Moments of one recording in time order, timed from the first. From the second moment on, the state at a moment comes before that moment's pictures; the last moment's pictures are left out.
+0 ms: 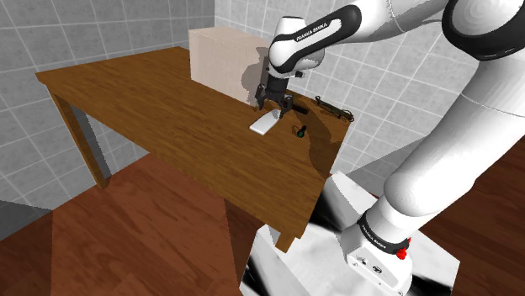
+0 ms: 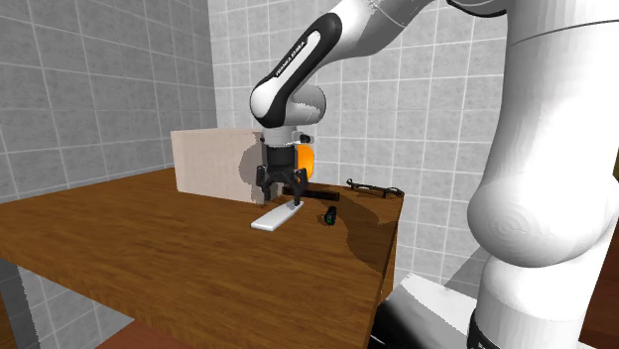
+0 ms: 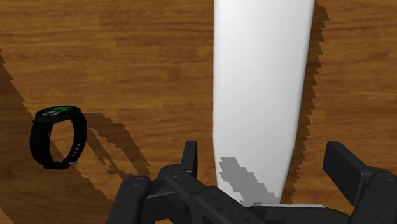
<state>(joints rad) -0.22 0.08 0.18 -2.17 -0.01 2.24 1.18</state>
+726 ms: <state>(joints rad) -0.22 0.12 0.17 -2.20 -0.02 2.31 1.19</state>
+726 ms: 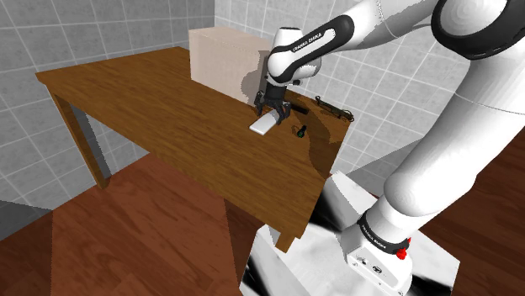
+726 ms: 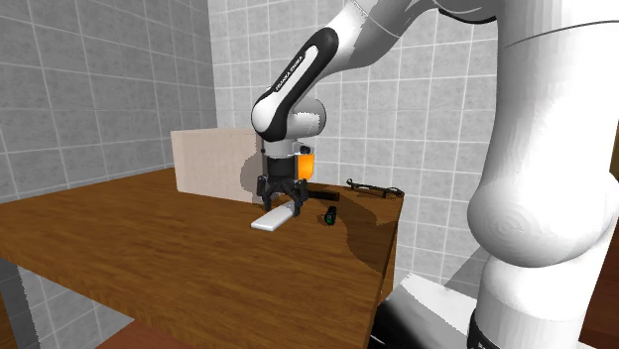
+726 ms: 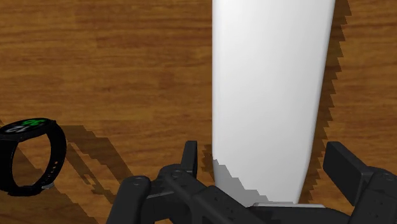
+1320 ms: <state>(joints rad) -0.22 0.12 0.17 -2.20 -0.02 2.31 1.19</state>
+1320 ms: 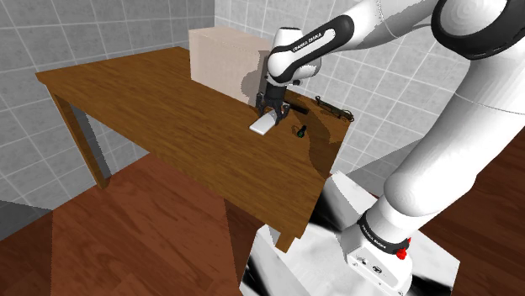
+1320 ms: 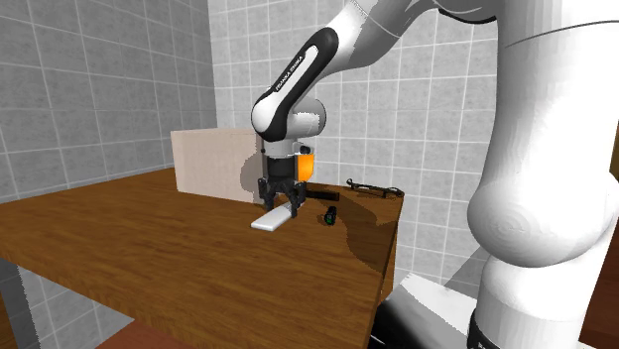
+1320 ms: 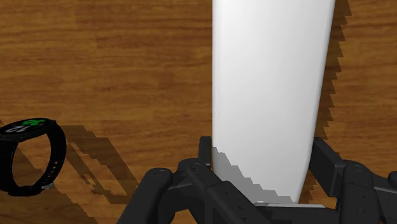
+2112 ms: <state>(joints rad) -0.22 0.06 0.18 -2.15 -0.01 2.20 1.18</state>
